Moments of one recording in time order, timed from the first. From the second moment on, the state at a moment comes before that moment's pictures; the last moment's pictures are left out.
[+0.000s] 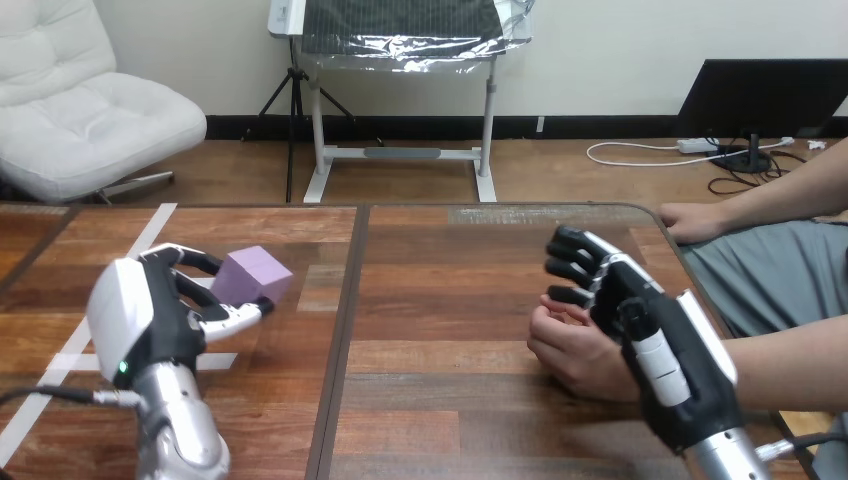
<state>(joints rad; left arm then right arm) -0.29 0.27 -0.10 0.60 0.35 0.03 0.58 -0.04 -0.16 -0.12 0.53 0.23 -0.68 0.51</state>
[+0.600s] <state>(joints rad) -0.18 0.23 -0.10 0.38 0.37 0.09 0.55 -0.08 -0.20 -0.14 0.56 0.23 -0.68 0.50</state>
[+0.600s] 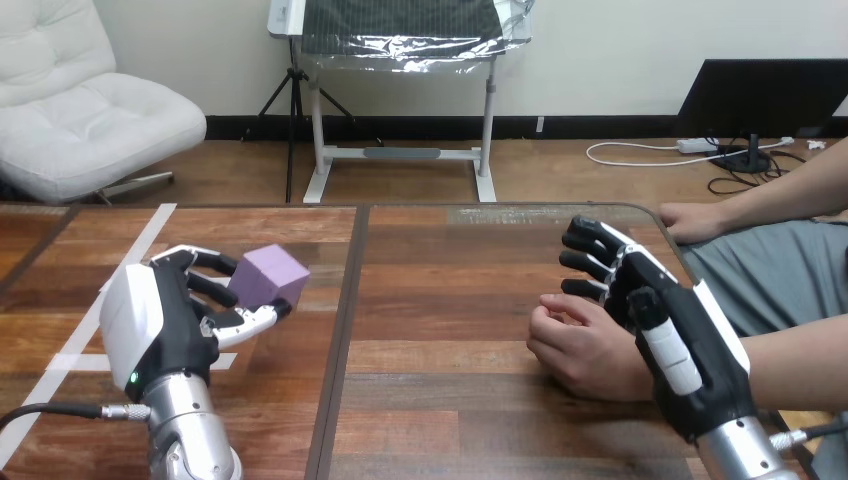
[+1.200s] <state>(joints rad) -0.15 0.22 -0.07 0.17 0.37 0.11 0.51 -0.18 -0.23 -0.14 0.65 0.12 -0.78 0.45</state>
